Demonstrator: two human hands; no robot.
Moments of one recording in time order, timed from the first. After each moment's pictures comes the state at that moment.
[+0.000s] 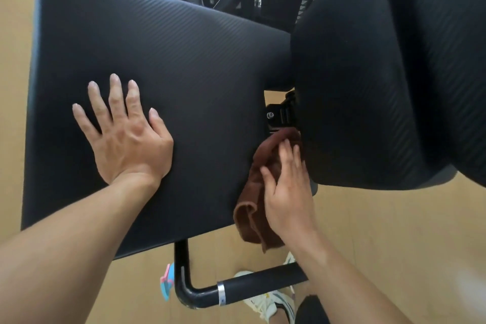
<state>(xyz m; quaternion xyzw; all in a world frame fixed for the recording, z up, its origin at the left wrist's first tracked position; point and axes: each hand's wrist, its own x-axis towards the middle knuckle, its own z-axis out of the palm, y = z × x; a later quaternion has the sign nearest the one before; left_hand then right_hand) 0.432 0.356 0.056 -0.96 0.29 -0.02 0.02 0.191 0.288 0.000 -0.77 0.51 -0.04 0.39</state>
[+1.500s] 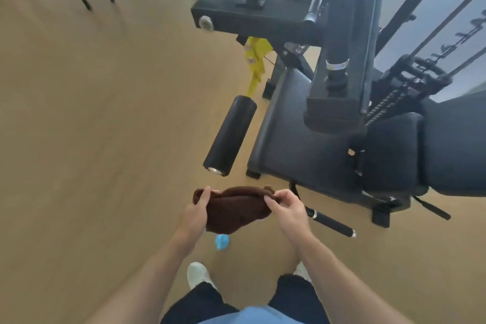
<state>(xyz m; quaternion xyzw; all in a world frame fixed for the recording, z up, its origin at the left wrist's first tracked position) 0.351 0.779 0.290 -0.75 -0.19 0.39 -0.50 0.244 0.589 0.267 -0.64 0.45 0.03 0.62</state>
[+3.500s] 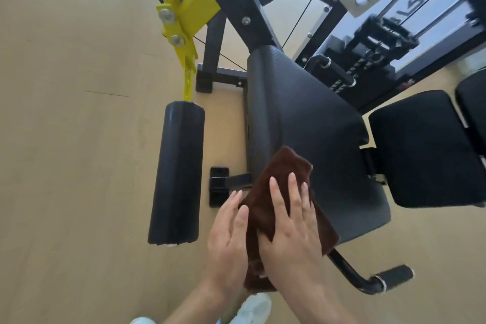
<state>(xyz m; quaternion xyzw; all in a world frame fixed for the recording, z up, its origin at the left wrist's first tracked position) 0.544 0.624 0.095 -0.66 0.11 0.49 -0.57 0.446 0.553 0.082 -0.87 0.49 0.04 0.08</state>
